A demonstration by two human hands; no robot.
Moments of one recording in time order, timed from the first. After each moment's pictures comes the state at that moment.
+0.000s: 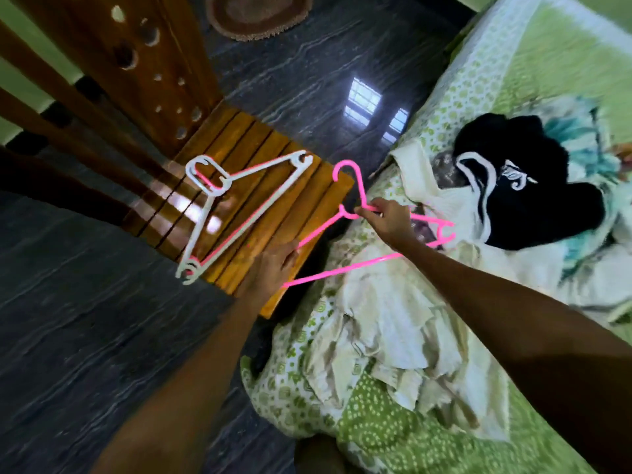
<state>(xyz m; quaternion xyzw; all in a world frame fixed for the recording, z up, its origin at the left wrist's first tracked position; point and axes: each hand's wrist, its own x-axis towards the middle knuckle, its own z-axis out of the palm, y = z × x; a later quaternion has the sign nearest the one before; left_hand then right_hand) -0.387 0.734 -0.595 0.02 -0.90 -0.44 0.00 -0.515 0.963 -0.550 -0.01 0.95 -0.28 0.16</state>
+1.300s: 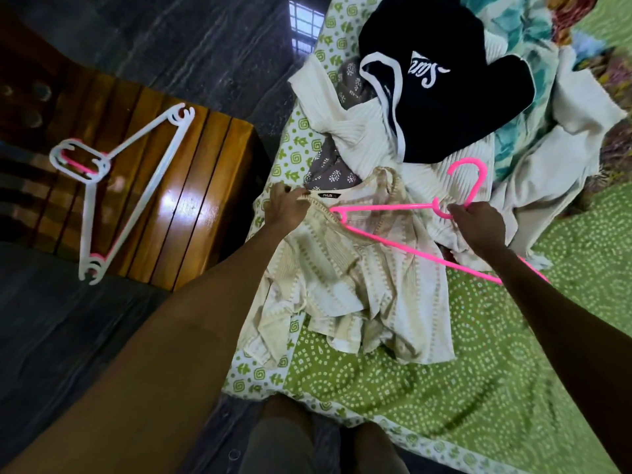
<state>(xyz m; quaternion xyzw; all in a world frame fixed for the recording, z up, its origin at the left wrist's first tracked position) -0.464 0.950 -0.641 0.08 -0.92 -0.25 -0.28 -0.409 1.269 -0.551 0.27 0.92 -0.21 0.18</state>
